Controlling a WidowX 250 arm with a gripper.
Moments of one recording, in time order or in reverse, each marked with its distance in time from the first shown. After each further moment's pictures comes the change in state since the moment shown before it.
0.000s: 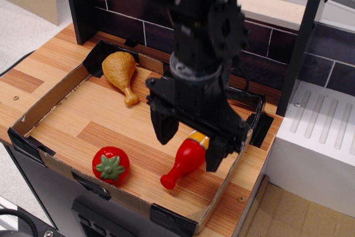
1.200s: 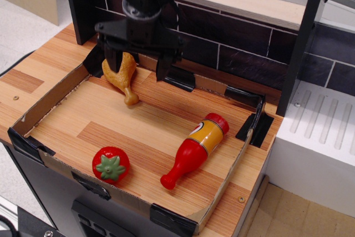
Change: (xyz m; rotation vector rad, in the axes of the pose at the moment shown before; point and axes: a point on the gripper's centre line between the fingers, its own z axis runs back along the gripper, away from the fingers) arm 0.069 0.128 -0.018 0.224 -0.131 0.465
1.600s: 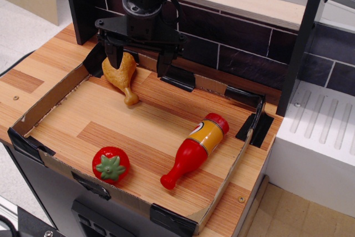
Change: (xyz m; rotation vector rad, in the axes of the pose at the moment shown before) arm 0.009 0.002 0.005 -0.005 -0.043 0.020
